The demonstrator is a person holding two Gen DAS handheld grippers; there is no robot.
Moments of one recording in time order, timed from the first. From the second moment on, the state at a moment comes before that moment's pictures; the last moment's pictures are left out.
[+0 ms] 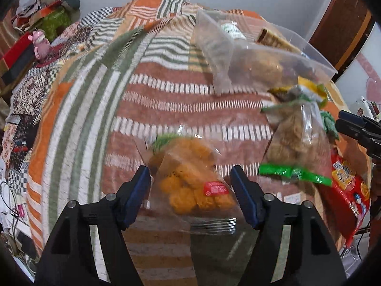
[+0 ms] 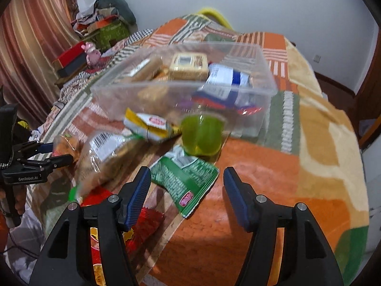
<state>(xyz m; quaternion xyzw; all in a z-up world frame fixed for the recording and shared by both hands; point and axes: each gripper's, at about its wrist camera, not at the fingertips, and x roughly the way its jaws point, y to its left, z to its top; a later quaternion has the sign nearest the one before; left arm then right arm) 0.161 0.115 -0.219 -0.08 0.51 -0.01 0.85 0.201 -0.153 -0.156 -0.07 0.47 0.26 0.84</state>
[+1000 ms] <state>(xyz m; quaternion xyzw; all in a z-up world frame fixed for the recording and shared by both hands) 0.158 0.102 -0.182 -0.07 0.44 -0.01 0.89 0.187 -0.161 -0.147 -0.06 0.44 0.27 0.85</state>
